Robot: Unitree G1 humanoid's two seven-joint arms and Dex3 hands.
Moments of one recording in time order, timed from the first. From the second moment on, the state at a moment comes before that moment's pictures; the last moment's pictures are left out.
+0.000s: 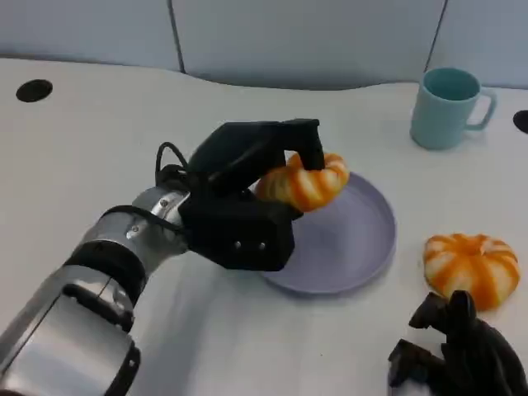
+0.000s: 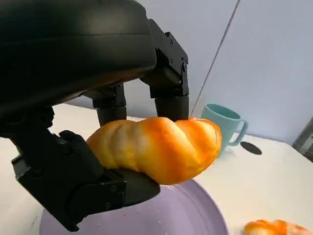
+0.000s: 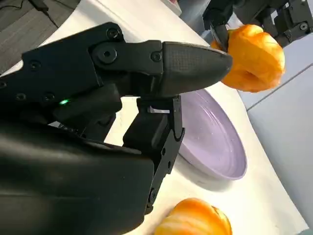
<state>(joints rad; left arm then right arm) -0.98 0.07 -0.46 1.28 0.61 -0.76 0.24 0.13 0.07 -0.14 0.08 0.47 0.32 0.36</state>
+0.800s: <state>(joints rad) -1.01 0.05 -0.57 1.31 0.70 -0.59 0.03 0.13 0.07 -0.13 0.09 0.47 0.31 0.36</state>
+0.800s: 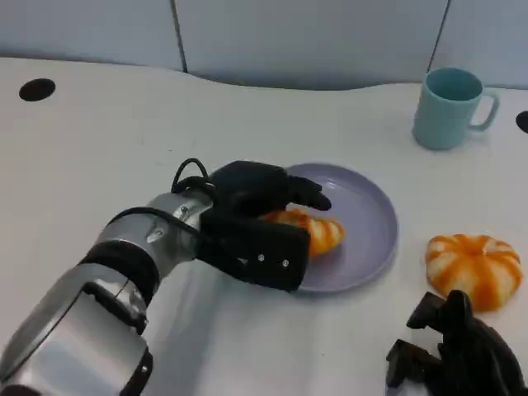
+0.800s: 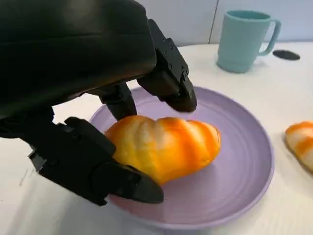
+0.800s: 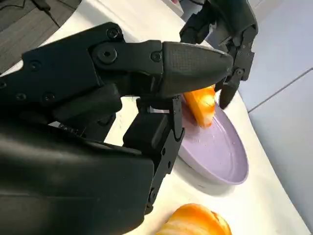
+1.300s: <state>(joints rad) -1.02 0.07 -0.60 1.31 0.74 -0.57 0.08 0.13 0.07 -0.13 0.09 0.47 0.31 0.36</state>
